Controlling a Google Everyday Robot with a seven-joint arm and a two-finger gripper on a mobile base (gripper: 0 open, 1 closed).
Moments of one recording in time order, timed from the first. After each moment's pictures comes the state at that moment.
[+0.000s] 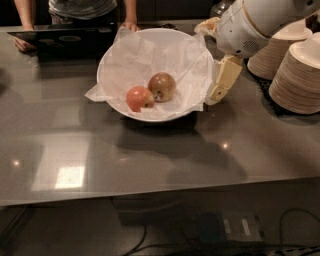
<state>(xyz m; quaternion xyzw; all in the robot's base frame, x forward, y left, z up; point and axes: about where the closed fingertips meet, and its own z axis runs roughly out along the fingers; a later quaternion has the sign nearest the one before) 0.571 -0.108 0.965 -0.71 0.63 0.05 0.32</state>
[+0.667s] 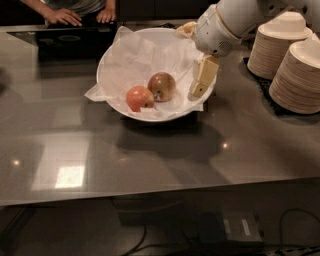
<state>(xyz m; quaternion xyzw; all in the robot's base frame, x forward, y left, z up) 0.604 -0.069 0.944 -0.74 0.59 0.09 0.31</state>
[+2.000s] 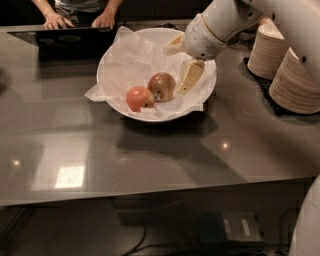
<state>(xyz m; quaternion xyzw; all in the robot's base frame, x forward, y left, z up) 0.632 -0.047 0.916 -0.75 0.58 0.12 0.30</state>
